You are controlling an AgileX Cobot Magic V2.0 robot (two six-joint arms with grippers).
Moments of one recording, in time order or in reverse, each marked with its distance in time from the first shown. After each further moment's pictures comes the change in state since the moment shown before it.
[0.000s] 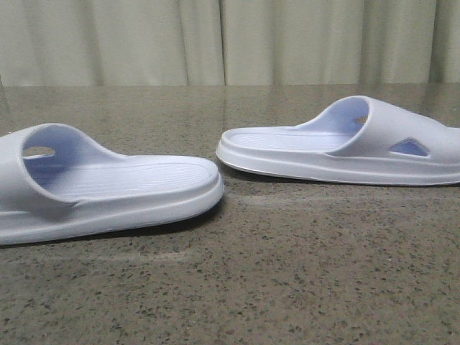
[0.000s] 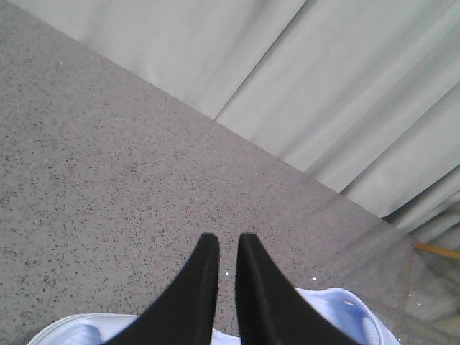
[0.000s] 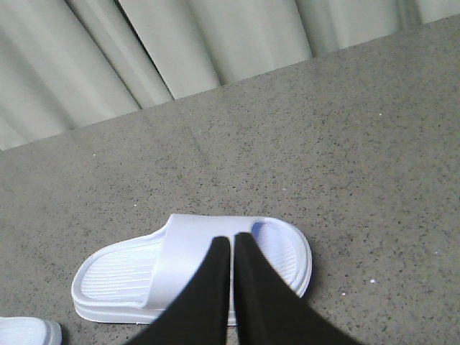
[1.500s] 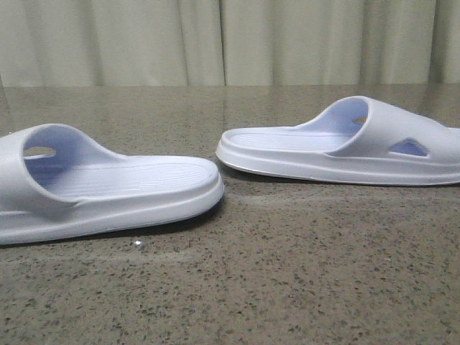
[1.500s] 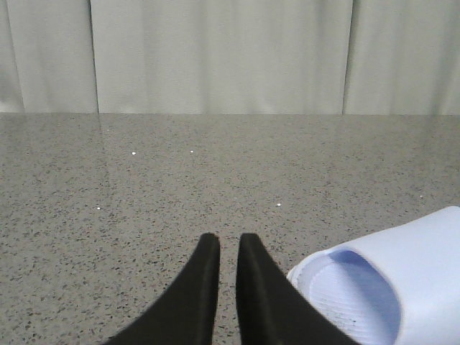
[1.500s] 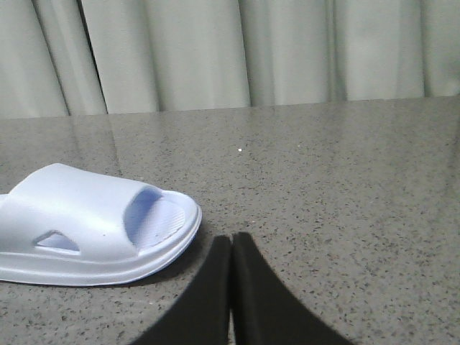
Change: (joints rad) left arm 0.000 -0.468 0.524 0.653 -0.293 0.000; right arm 0.000 -0.405 0.546 -0.310 -0.395 0.000
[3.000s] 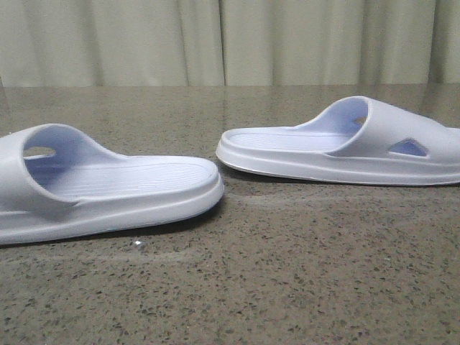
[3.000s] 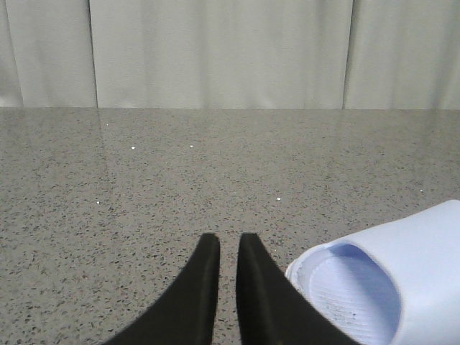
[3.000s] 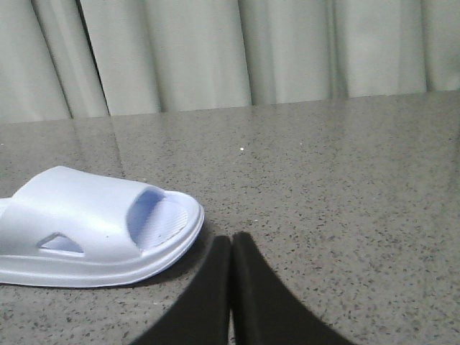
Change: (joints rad) left arm 0.000 0.000 0.000 0.000 0.012 0.000; right arm 0.000 0.000 0.000 0.023 0.000 0.000
